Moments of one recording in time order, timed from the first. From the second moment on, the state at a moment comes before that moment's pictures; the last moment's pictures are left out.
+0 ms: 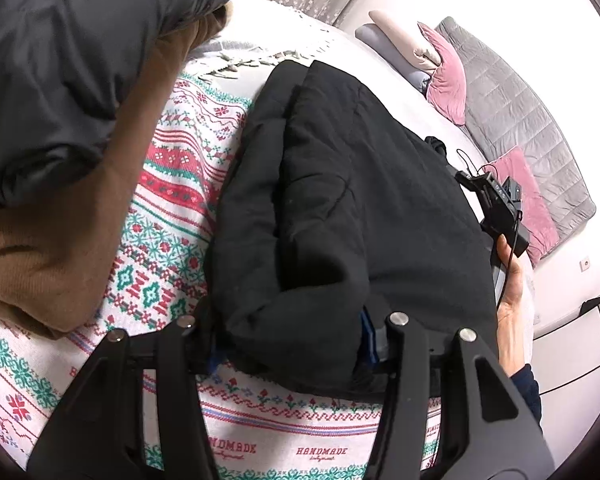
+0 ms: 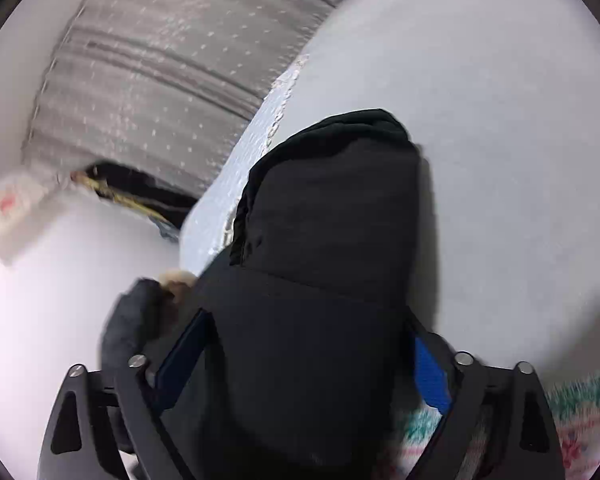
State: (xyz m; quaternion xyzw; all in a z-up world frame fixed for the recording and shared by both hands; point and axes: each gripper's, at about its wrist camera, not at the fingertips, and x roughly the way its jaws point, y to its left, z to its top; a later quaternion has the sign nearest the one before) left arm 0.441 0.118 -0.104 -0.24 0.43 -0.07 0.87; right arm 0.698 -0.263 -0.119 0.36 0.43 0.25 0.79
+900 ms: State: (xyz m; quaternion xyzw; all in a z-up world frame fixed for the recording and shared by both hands) left arm 0.339 0.113 0.012 -0.21 0.34 -0.09 0.91; right arm 0.565 -0.258 0.088 0.19 0.32 0.25 0.89
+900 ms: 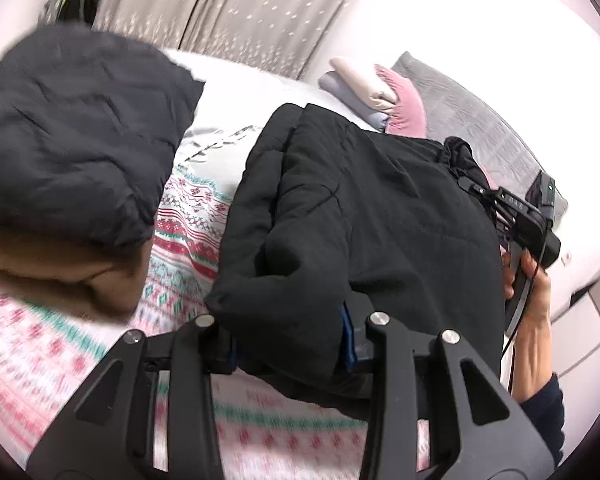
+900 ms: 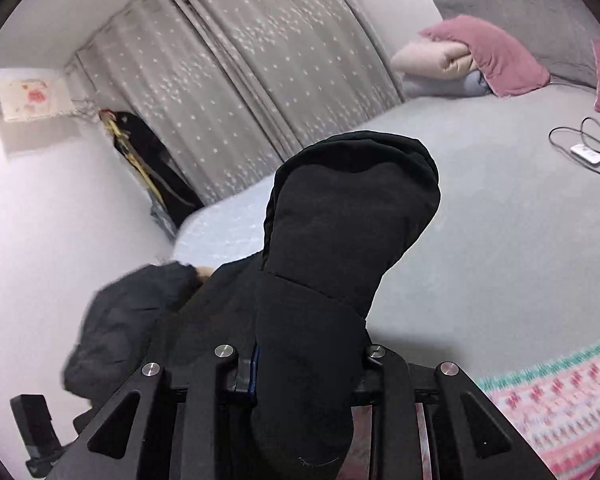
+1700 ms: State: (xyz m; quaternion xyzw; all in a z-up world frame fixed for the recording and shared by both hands) left arm 0.093 0.030 -0.057 -0.18 0.40 -0.08 0.90; right arm 0.358 -0.305 0.015 0.15 0.43 0.26 0.85
